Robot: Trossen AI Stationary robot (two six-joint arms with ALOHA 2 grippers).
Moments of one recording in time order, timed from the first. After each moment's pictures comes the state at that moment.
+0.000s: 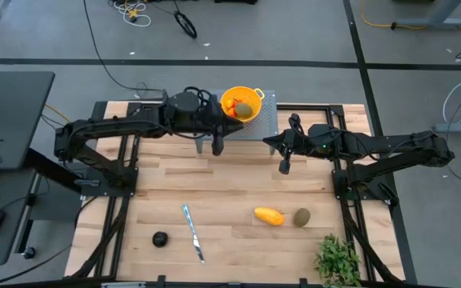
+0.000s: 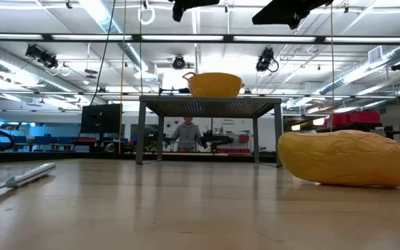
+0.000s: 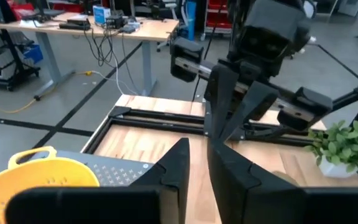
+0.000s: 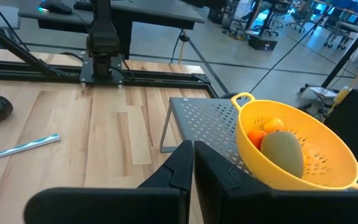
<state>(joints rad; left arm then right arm) 0.19 1.44 1.35 -0.12 0.04 -0.03 -0.01 1.05 0.90 -0.15 0.28 -0.13</state>
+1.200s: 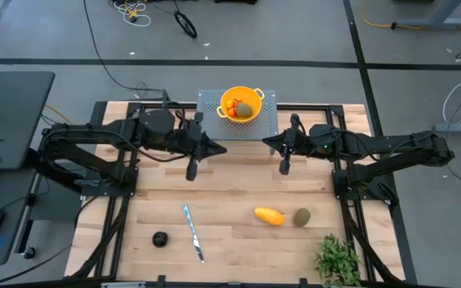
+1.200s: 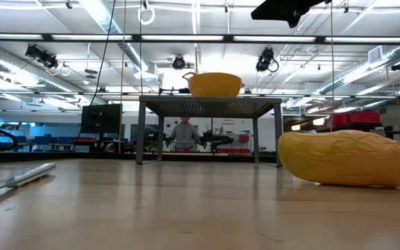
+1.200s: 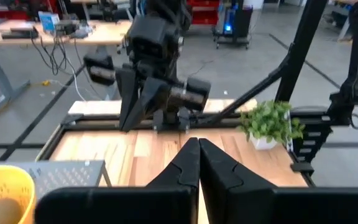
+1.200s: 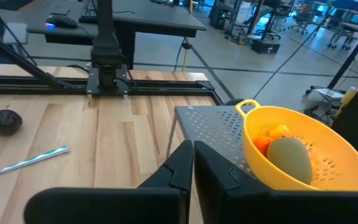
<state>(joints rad) -0.03 1.27 1.35 -0.30 -0.01 -0.01 0.01 1.05 0.90 -0.12 0.28 -0.10</state>
